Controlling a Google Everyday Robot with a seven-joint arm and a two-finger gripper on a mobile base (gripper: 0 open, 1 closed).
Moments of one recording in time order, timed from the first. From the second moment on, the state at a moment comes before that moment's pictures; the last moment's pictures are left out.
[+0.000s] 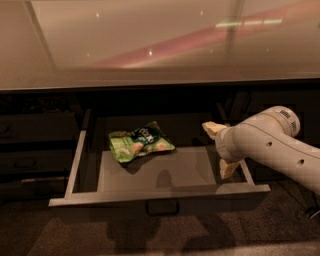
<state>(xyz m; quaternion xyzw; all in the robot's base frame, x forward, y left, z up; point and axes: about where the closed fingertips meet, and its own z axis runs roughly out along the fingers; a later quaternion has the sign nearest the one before) 0.563 -0.195 0.686 -0.78 0.56 -0.18 0.21</state>
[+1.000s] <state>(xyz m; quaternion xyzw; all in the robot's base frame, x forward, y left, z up) 0.483 -0.196 0.648 -0.81 0.53 -0.16 0.19</state>
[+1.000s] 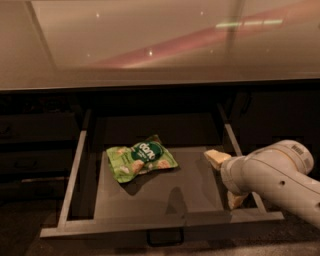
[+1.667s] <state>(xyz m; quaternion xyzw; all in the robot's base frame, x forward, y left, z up) 0.433 -0.213 0.625 -0.82 0.53 -0.15 0.16</state>
